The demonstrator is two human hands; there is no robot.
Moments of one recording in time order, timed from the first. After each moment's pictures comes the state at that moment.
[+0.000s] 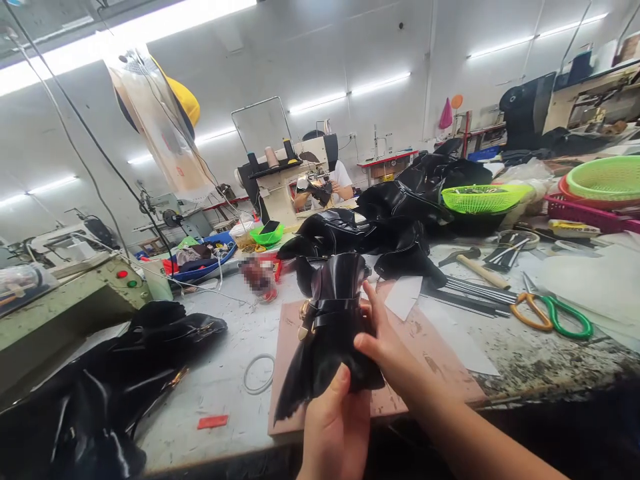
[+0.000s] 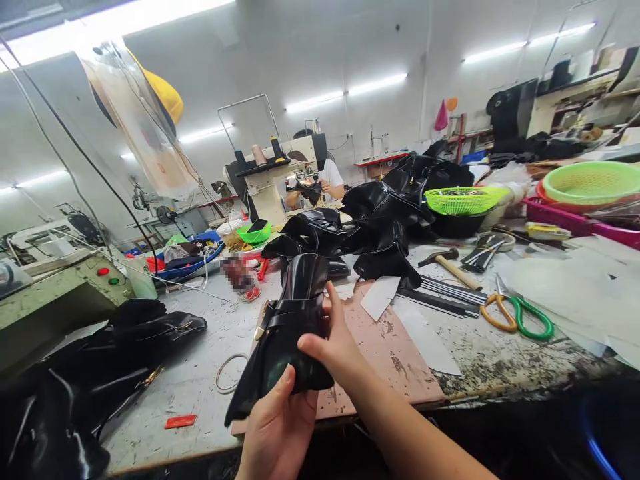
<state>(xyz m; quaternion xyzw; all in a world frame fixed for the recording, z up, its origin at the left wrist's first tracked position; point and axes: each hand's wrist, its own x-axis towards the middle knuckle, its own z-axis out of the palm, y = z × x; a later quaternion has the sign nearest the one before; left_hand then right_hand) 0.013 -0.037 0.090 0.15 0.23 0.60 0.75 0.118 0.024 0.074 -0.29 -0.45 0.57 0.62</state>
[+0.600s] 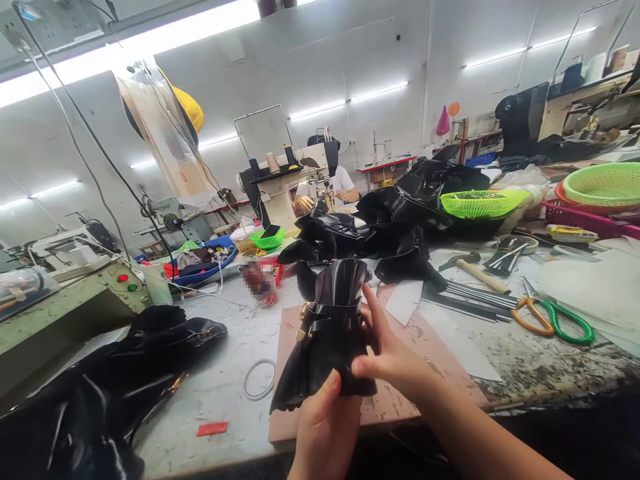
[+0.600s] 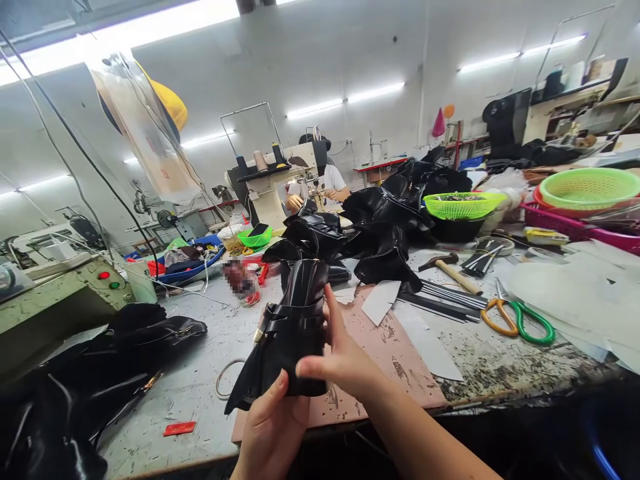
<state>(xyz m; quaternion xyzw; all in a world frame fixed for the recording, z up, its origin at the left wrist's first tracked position) -0.012 -0.024 0.066 0.25 0.11 0.55 0.79 0.120 0.018 0.075 -0.21 -0.51 0.61 0.57</state>
